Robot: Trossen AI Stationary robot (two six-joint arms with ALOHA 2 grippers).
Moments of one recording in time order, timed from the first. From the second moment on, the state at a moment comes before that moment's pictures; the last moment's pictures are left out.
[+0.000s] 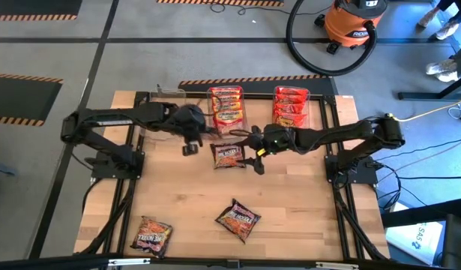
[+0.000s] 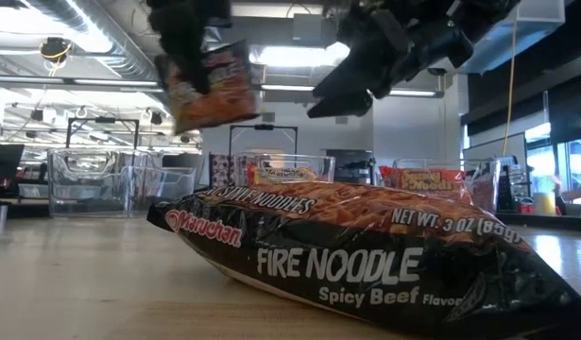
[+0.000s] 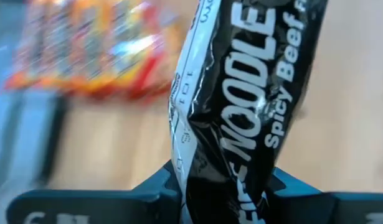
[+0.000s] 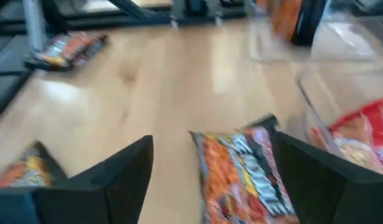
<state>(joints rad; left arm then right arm) 0.17 1.35 1.26 -0.95 -0.19 0.06 -0.08 1.49 0.83 0.19 -0.16 0.02</state>
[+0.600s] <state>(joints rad) 0.71 1.35 1.26 -1.14 -0.43 0.42 -0.08 1.58 0.83 0.20 -0.12 0.03</state>
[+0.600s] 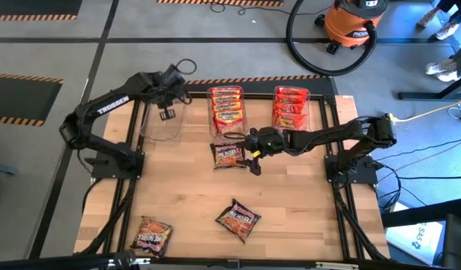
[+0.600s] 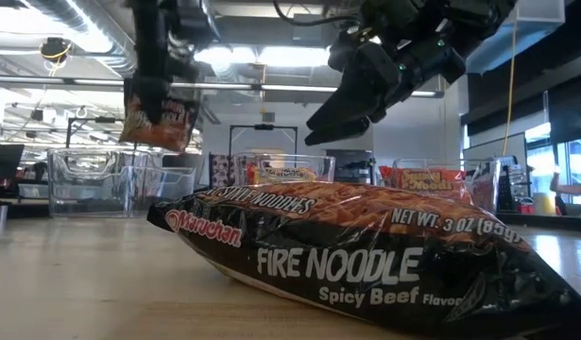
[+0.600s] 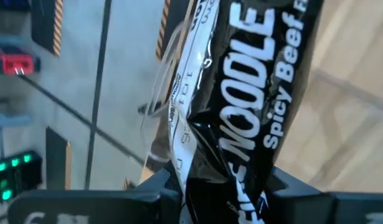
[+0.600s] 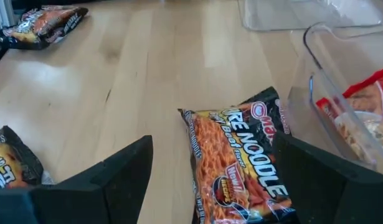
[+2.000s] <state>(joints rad) 1.00 1.77 1.26 -0.87 -0.10 0.59 -0.08 1.59 0.83 0.21 -0.15 0.03</state>
